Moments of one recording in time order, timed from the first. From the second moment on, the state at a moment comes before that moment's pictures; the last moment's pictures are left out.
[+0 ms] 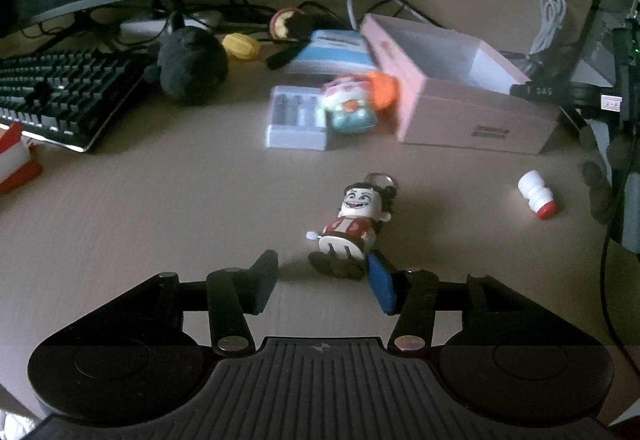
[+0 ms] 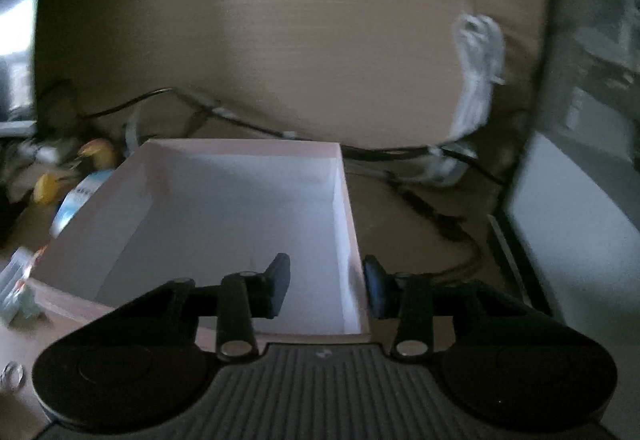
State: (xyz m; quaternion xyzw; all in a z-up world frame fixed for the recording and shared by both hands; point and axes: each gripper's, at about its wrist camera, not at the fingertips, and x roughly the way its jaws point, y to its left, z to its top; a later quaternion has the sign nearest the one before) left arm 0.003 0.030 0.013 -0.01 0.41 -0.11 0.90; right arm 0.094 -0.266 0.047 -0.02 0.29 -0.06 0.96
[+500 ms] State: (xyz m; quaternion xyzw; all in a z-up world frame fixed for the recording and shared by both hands) left arm 0.008 0.019 0.016 0.04 0.40 -0.07 0.91; right arm 0.010 -0.259 0.081 0.00 0.26 0.02 0.97
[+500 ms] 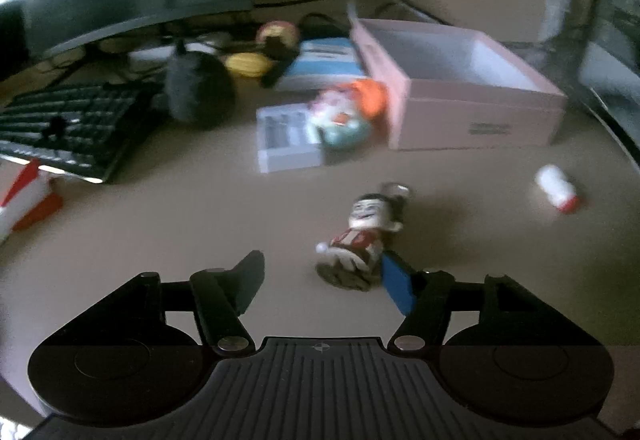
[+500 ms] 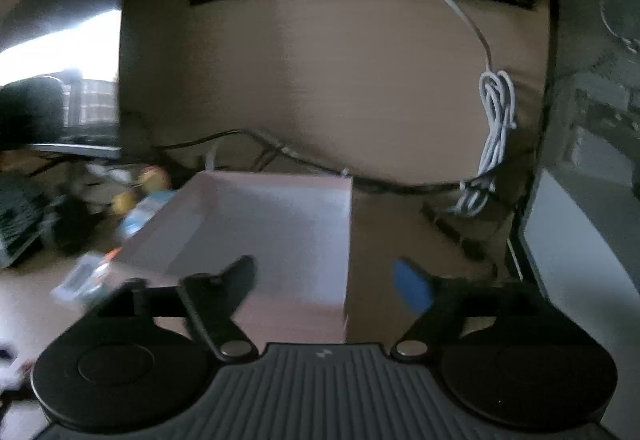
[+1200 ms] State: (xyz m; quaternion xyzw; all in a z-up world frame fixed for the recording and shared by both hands) left arm -0.002 0.021 0.019 0.00 0.40 -0.09 0.91; right arm -0.008 -0.196 0.025 -0.05 0.33 0.11 0.94
